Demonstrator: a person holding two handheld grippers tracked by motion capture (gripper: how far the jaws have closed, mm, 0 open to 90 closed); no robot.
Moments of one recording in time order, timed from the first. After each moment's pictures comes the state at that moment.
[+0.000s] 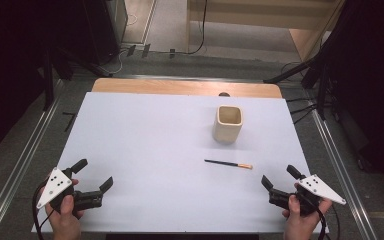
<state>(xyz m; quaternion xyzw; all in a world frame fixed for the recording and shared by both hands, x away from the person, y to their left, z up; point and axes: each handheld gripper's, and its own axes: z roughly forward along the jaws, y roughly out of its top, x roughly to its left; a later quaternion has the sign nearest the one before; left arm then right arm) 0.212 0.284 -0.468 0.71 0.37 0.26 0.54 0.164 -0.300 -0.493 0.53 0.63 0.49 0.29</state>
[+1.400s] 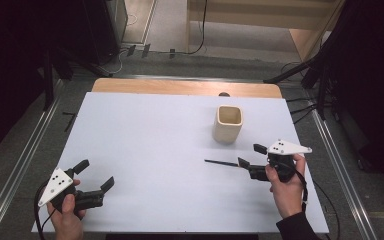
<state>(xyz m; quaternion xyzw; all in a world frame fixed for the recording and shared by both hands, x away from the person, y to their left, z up) 0.214 0.282 -0.473 0.70 0.39 0.24 0.54 0.243 -0.258 -0.444 0.43 0.77 0.44 0.18</state>
